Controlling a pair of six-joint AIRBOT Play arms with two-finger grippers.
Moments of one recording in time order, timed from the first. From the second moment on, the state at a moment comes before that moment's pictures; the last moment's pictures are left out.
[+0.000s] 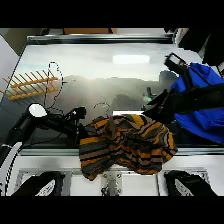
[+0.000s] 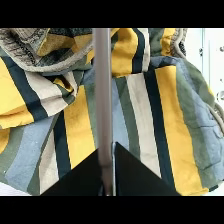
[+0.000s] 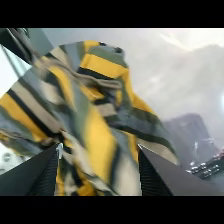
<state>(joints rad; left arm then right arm) -0.12 -1.05 0.76 0.84 -1.41 -0.10 0.07 -0.93 1.22 -0.82 1.47 0.86</state>
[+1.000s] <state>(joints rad) -0.12 -1.05 0.76 0.84 -1.41 -0.11 -0.31 -1.15 0.84 -0.43 1.73 -0.06</state>
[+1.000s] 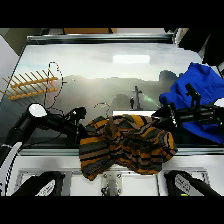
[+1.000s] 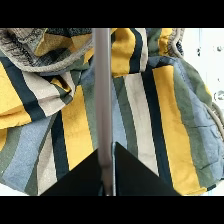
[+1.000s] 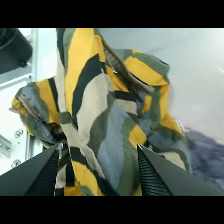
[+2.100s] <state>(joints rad) -0.12 -1.05 0.76 0.84 -1.41 -0.10 -0.12 -1.25 0.83 -0.36 1.65 -0.08</state>
